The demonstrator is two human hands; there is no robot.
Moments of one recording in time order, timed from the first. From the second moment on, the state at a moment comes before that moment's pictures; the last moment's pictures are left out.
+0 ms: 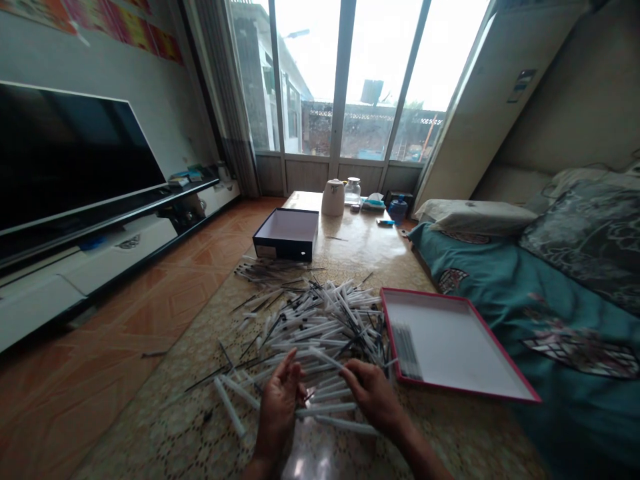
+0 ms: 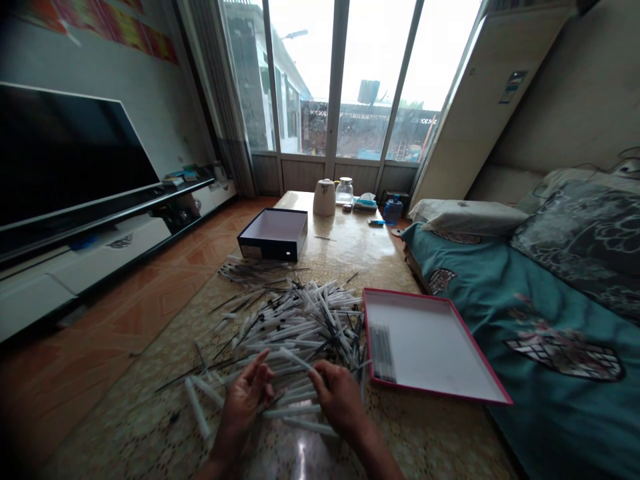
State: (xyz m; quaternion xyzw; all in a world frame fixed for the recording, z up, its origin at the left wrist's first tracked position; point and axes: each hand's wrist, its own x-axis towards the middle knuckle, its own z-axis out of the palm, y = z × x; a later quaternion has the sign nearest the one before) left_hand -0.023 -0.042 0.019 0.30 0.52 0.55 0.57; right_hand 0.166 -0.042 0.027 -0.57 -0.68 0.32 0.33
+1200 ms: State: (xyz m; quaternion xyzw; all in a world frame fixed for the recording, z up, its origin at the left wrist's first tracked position) left_hand -0.035 -0.075 -0.002 0.72 0.49 0.43 0.25; right_hand 0.227 -0.030 0.007 -0.71 -0.66 0.03 0.25
